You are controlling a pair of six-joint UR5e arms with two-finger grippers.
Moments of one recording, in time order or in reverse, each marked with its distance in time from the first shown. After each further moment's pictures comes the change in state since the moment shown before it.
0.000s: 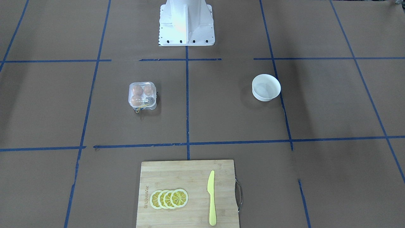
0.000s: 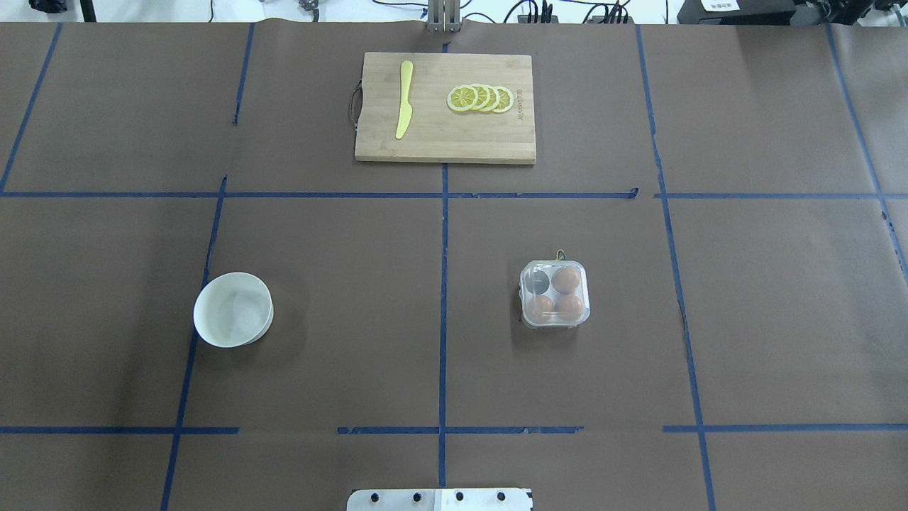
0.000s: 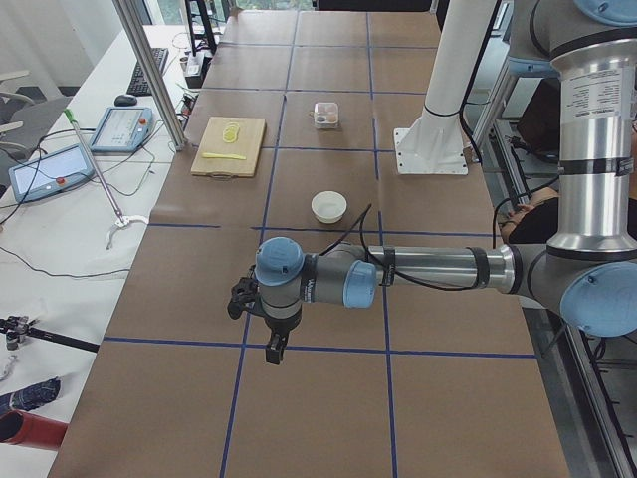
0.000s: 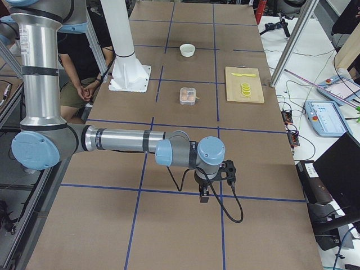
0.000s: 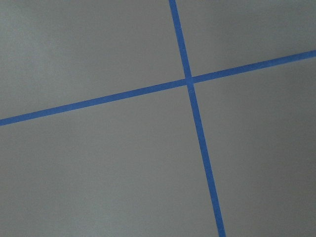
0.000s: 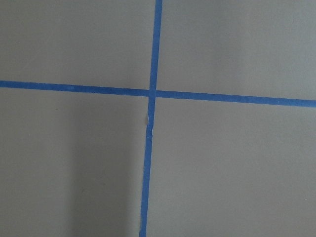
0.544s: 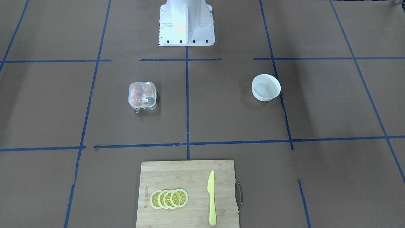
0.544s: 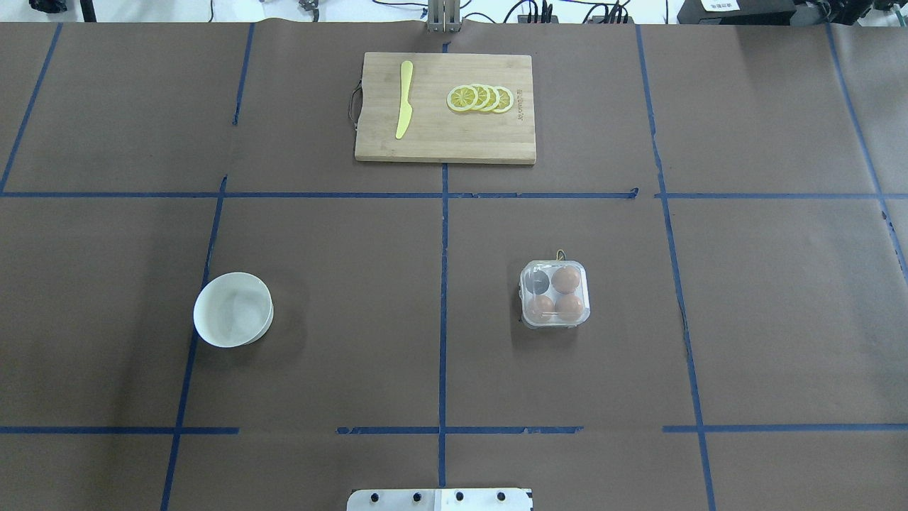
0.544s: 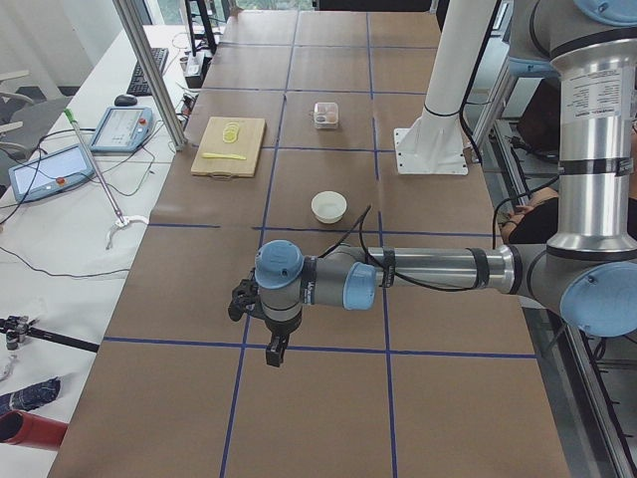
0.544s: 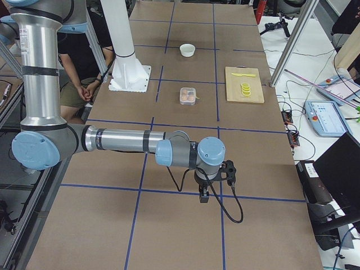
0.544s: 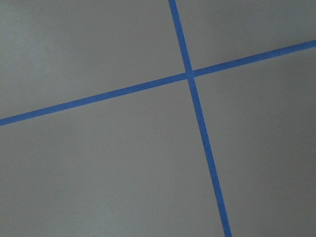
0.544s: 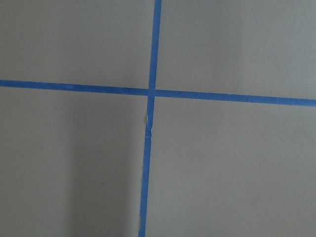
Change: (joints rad) left arm 0.000 0.000 0.006 0.001 0.000 0.027; right arm 0.000 0.001 -0.001 -0.002 -0.001 -0.002
